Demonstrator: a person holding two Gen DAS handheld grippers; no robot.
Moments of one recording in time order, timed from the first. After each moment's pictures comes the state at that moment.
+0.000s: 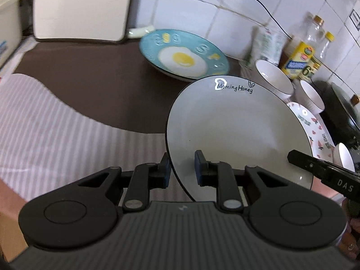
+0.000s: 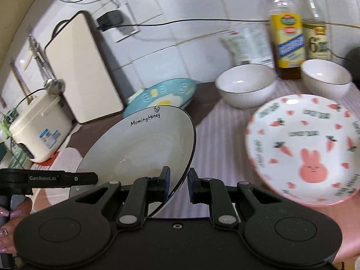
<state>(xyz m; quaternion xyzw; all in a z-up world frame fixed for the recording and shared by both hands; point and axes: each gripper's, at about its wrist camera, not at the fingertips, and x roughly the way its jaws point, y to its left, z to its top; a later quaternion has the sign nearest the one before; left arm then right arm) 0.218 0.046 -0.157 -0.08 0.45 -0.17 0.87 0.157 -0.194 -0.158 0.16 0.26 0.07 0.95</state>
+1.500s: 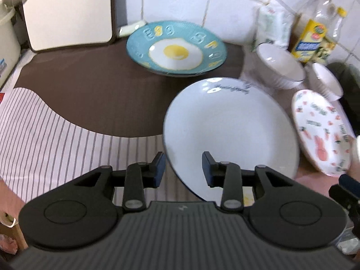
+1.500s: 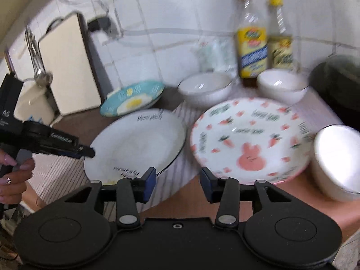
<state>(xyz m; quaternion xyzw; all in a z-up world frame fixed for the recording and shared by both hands) 0.228 -0.010 -0.142 -0.01 0.47 -0.12 0.87 0.087 -0.233 -0.155 0.11 0.23 0.02 0.97</state>
